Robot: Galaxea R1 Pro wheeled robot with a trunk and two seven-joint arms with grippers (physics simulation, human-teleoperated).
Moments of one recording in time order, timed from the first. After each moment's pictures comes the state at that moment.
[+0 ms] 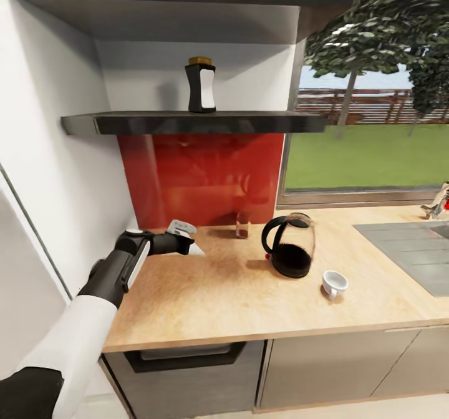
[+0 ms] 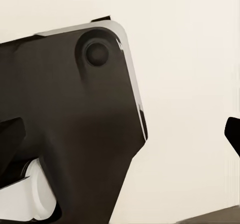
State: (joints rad) left arm -0.90 0.02 -0.11 -0.96 -0.09 0.68 -0.64; right arm 0.00 -0.04 -0.05 -0.12 -0.20 -0.07 0.00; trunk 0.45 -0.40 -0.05
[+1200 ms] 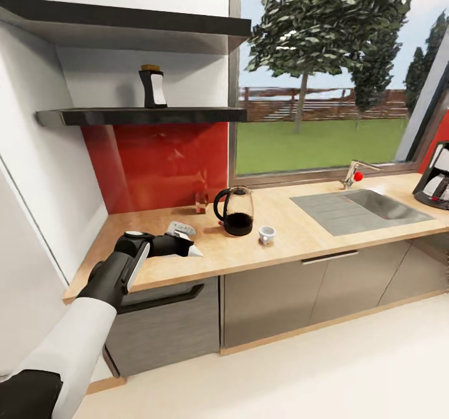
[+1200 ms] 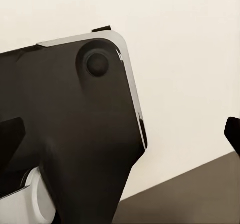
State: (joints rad) left arm -0.89 0.03 -0.12 -0.96 -0.09 0.68 -0.63; right arm 0.00 -0.05 -0.04 -0.15 -0.20 -0.07 0.00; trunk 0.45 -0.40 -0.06
